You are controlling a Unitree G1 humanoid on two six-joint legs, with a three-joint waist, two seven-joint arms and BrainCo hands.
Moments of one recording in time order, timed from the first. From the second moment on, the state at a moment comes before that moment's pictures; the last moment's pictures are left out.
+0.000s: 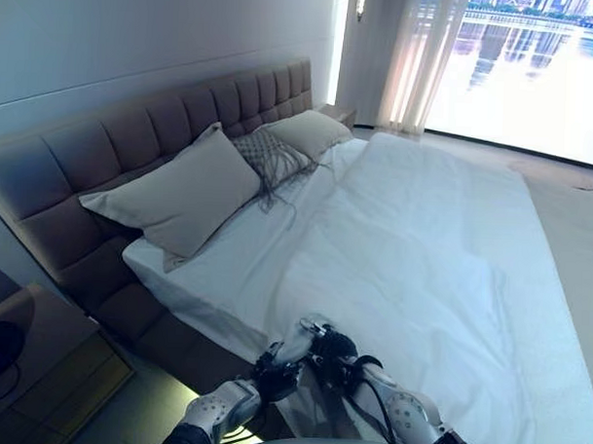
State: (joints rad) left arm 0.00 0.13 -0.37 0.74 -1.70 0.41 0.06; right arm 0.09 -0.29 0.56 0.07 1.06 0.34 -0.30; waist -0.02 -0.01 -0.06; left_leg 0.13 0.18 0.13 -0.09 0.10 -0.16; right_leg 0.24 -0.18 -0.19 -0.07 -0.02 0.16
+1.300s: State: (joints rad) left arm -0.03 0.21 -0.29 0.74 -1.62 0.32 0.02; right arm 0.18 -0.37 0.31 0.59 1.16 0.34 -0.25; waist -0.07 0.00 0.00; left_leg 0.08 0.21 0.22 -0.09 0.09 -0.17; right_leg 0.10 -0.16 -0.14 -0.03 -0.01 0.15
